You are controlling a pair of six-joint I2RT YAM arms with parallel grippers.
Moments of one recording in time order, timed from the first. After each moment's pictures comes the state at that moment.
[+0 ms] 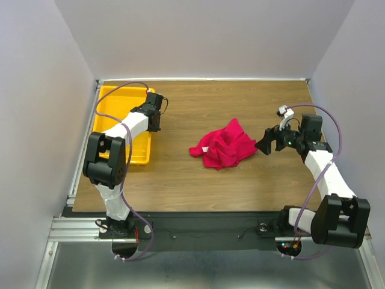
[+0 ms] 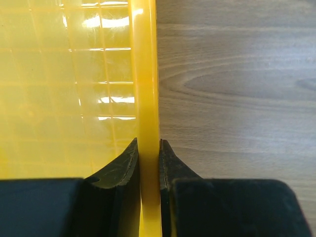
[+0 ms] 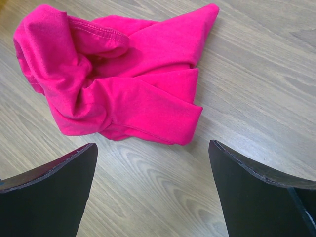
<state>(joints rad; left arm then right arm) -0.30 1.81 1.28 -0.45 -0.32 -0.19 -0.14 1.17 0.79 -0.33 -0.79 -0.28</state>
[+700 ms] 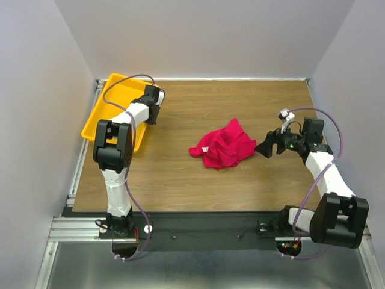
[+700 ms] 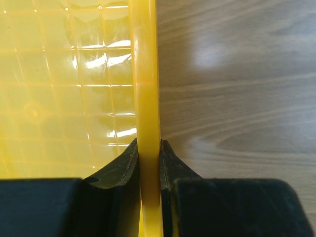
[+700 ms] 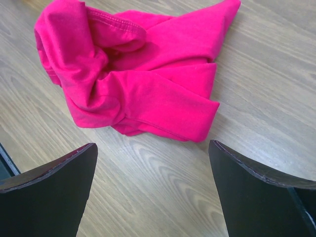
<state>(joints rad) -0.23 2.04 1.50 -0.45 -0.28 0.16 -0.18 1.17 0.75 -0.33 -0.90 -0.30</state>
